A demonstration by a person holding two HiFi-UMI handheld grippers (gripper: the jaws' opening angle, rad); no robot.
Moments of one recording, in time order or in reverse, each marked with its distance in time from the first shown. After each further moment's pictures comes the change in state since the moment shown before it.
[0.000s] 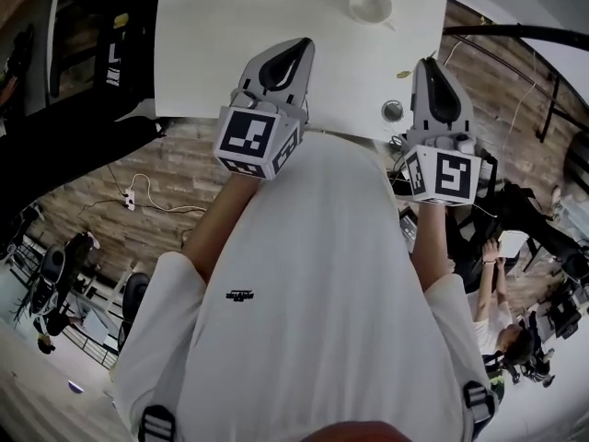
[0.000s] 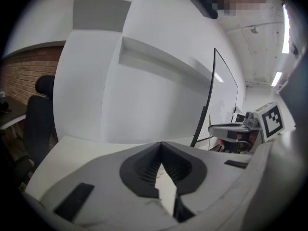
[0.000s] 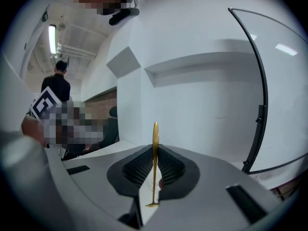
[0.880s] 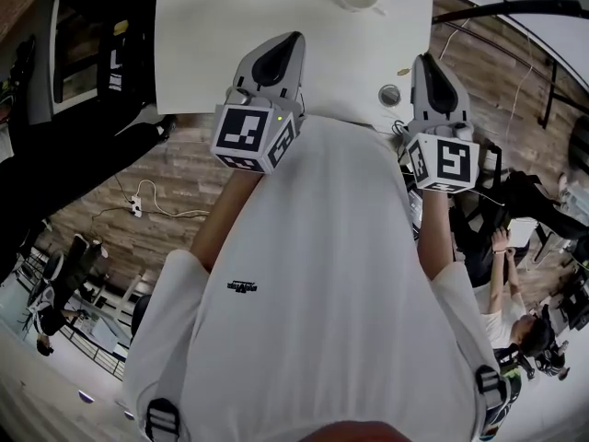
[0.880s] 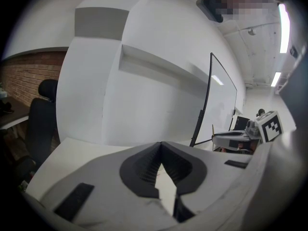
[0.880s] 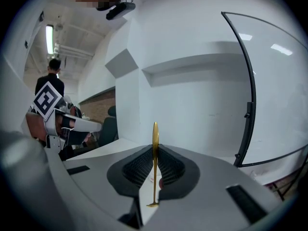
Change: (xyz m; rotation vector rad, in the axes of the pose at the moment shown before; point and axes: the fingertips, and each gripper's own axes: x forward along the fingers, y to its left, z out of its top) left arm -0.023 -0.022 0.007 0.006 -0.048 0.014; right arm -0.040 -0.010 -0.021 0.040 -0.011 -0.027
